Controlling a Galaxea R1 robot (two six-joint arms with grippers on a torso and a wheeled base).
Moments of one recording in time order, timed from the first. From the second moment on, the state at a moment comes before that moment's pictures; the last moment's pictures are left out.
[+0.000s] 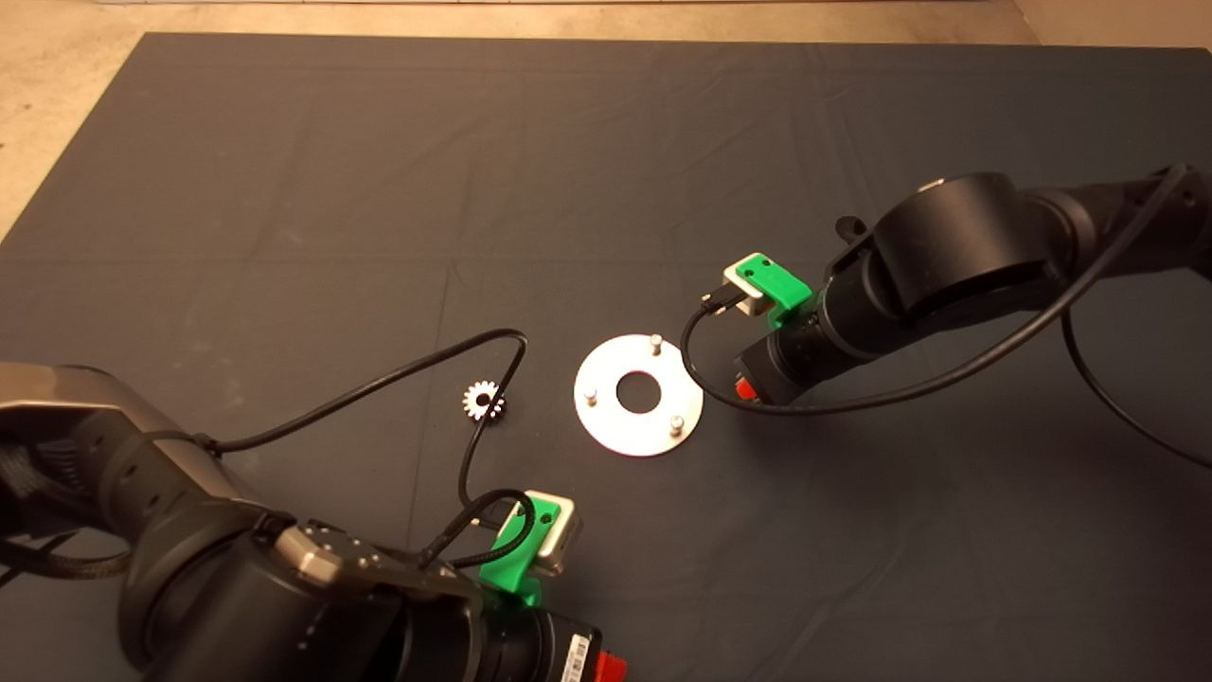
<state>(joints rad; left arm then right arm) -0.07 2.54 -0.34 0.73 1.53 -1.80 0.39 2.58 -0.83 -0.42 -1.53 1.20</state>
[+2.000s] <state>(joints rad) -0.07 2.54 -0.34 0.73 1.53 -1.80 0.32 2.80 -1.00 -0.39 -1.53 1.07</state>
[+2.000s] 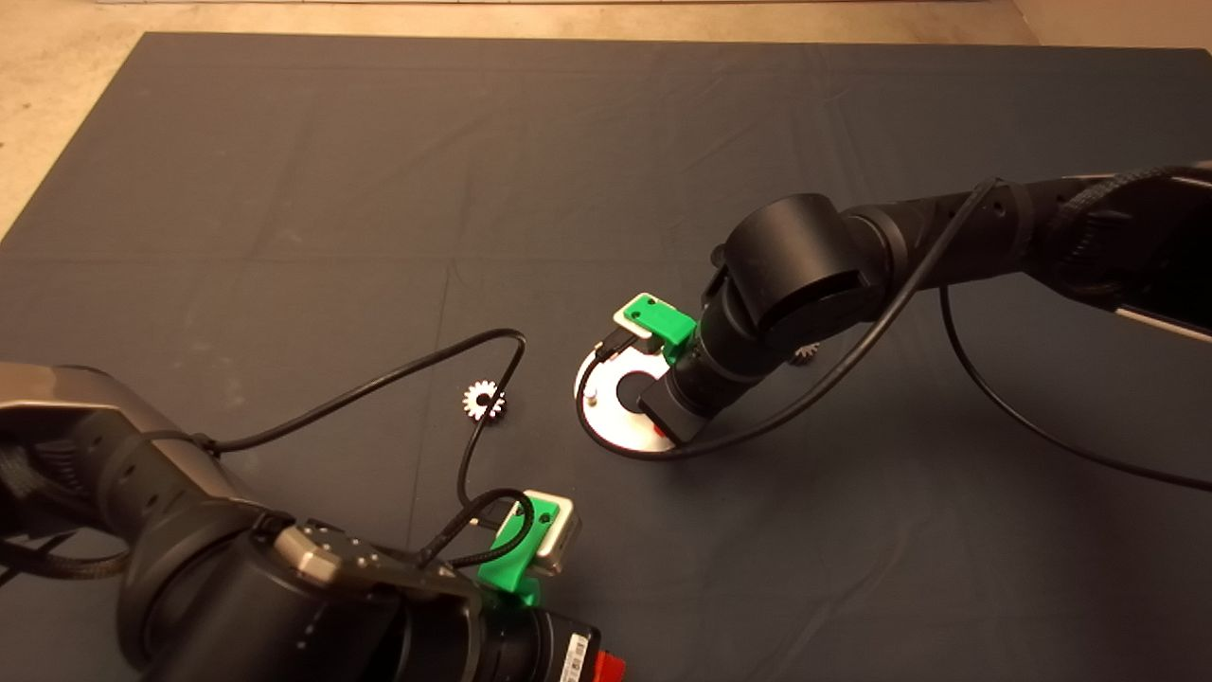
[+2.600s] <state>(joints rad) -0.07 2.54 -0.34 0.73 1.53 -1.80 0.31 2.80 -1.01 -0.39 -1.53 1.02</state>
